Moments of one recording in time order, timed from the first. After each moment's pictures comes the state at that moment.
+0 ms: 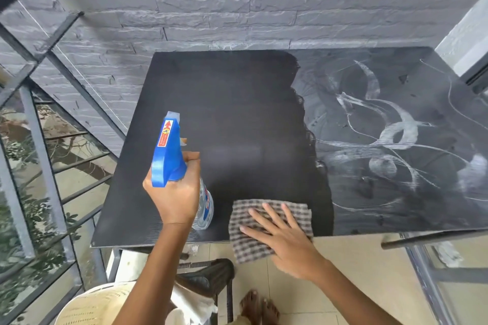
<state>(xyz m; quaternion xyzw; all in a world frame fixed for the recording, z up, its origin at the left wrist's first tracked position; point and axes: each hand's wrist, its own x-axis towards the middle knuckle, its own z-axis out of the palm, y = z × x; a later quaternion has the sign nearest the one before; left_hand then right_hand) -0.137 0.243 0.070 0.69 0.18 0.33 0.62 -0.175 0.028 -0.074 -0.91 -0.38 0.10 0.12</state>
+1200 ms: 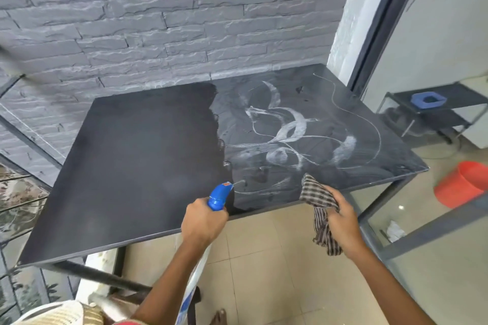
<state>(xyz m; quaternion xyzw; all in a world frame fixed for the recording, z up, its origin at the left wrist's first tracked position) -0.216 0.026 0.055 0.91 0.18 -0.07 0.37 -0.247 -0.241 0.009 -0.79 0.19 -0.07 0.57</state>
